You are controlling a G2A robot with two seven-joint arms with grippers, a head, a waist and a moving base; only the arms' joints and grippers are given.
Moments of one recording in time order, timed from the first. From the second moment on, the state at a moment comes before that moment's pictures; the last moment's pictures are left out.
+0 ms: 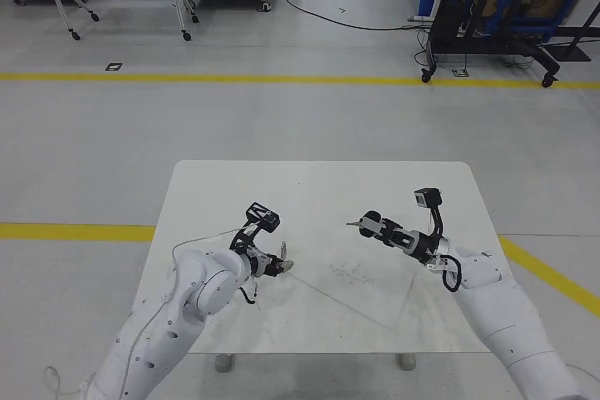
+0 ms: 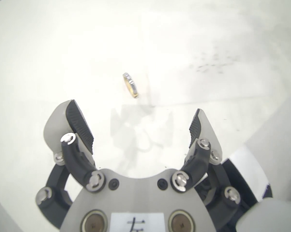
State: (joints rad) left arm 1.19 -1.13 -0.94 -1.75 1.07 0.02 -0.96; right arm -1.21 -1.08 1.21 -1.19 0.32 -0.86 0.84
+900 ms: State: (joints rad) left arm 1.03 -1.22 -0.79 -1.46 1.01 0.06 -0.84; right arm -1.21 -1.08 1.21 -1.19 0.32 -0.86 0.84
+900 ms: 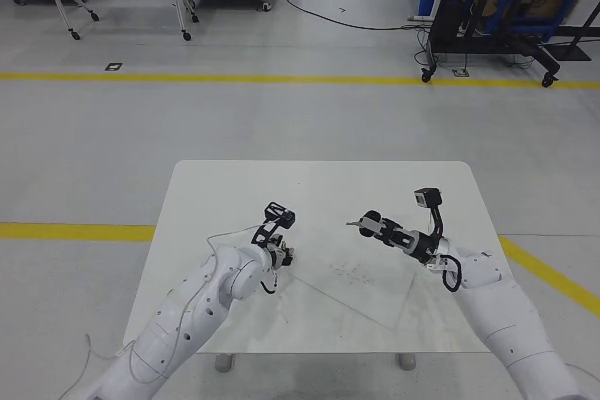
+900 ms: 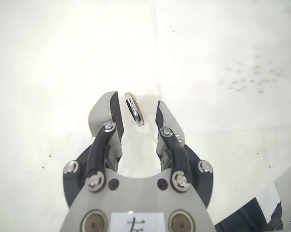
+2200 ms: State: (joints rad) left arm 1.08 -1.21 -1.09 -1.43 0.52 -0.25 -0.66; right arm -1.21 -1.08 1.21 -1.19 0.32 -0.86 0.84
